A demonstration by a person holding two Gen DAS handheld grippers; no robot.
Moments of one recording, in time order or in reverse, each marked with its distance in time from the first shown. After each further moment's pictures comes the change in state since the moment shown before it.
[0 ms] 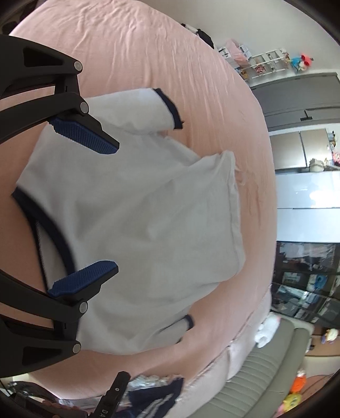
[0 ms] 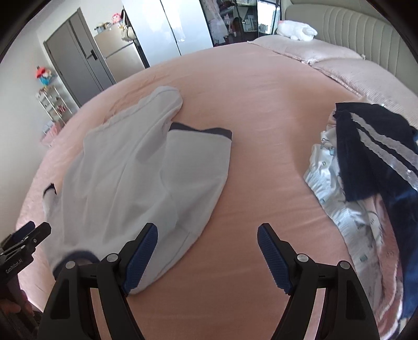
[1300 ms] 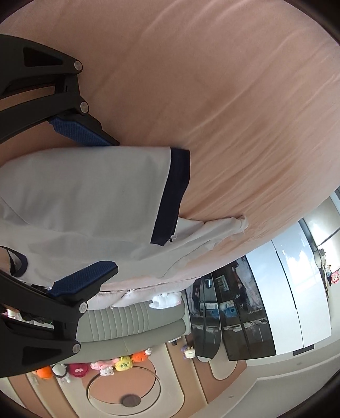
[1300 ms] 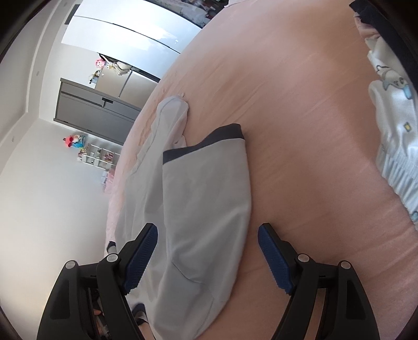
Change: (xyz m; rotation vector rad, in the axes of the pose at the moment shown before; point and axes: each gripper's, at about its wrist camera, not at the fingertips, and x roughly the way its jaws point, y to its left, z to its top) left arm 0.086 0.209 -0.035 -0.757 0.093 -0.629; right arm 0.092 -0.049 0.028 0.388 0.093 0.486
